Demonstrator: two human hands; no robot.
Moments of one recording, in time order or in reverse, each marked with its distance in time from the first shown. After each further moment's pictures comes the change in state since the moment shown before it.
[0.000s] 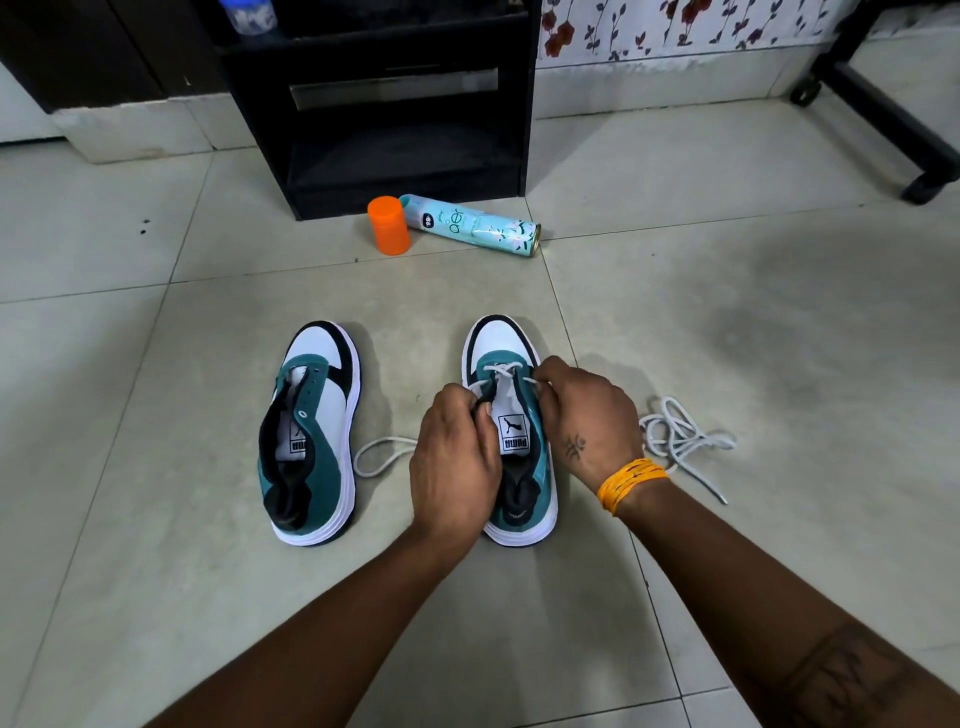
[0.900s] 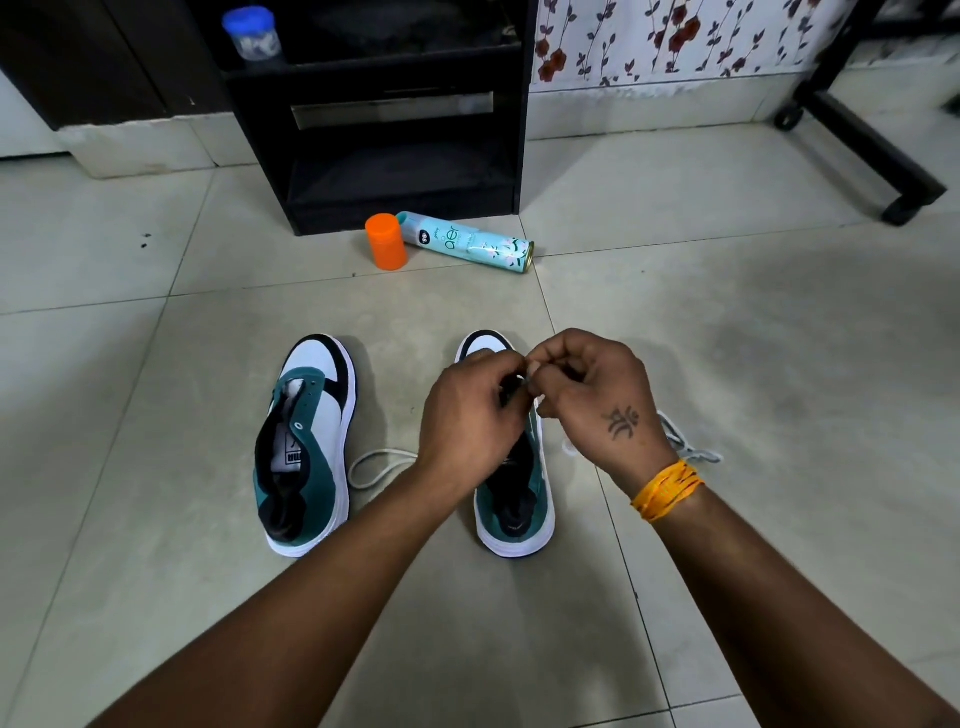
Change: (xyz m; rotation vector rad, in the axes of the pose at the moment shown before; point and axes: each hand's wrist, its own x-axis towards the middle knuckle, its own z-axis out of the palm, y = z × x) left_hand 0.056 0.047 -0.025 -0.164 -0.172 0.186; right_hand 0.003 -0.030 -0.068 0.840 0.034 0.226
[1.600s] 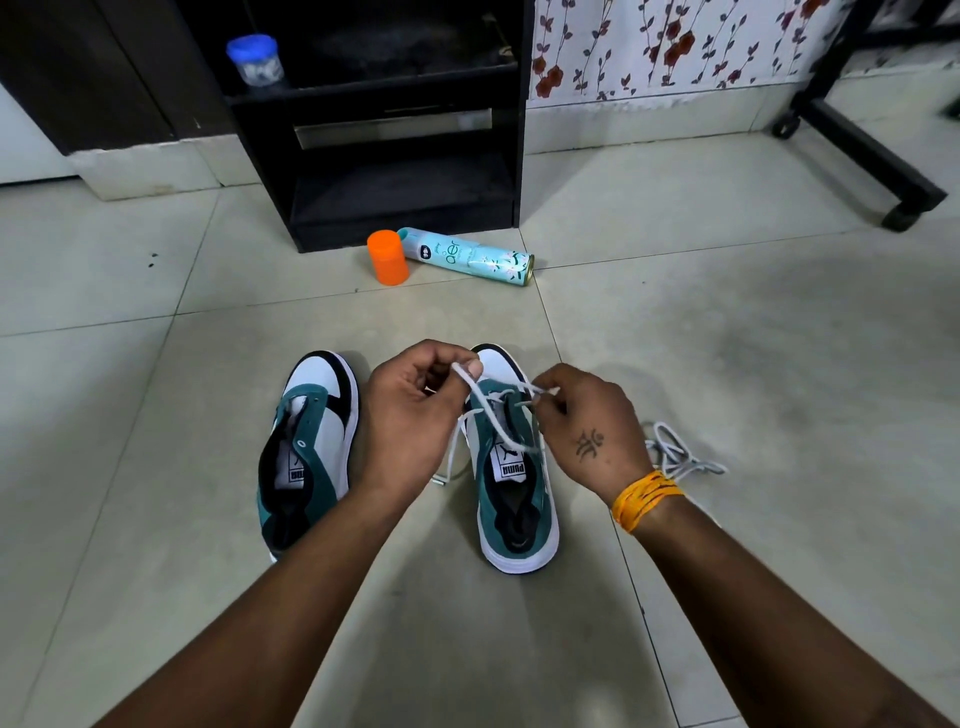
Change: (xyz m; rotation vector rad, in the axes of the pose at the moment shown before) left_hand 0.002 -0.012 -0.042 -0.484 0.150 -0.261; right_hand 0.009 0.031 0.008 -0.517 -0.005 -0.108
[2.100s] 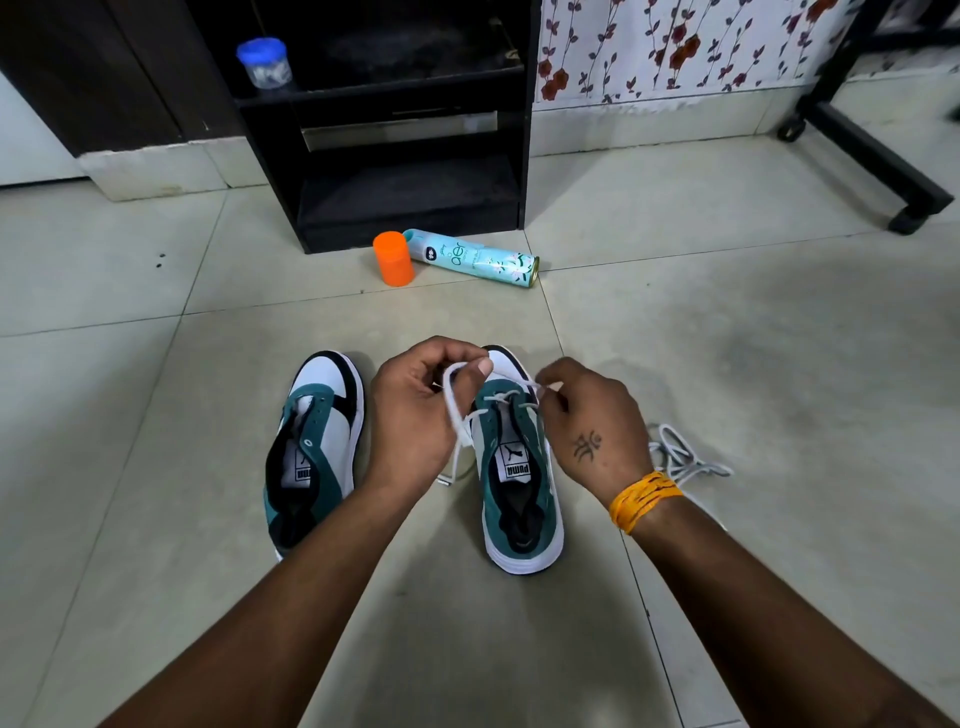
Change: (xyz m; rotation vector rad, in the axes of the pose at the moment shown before) left_hand -0.001 0.005 0.000 -0.042 -0.028 0.051; right_hand 0.000 -0.006 0.001 -0.051 0.084 -0.038
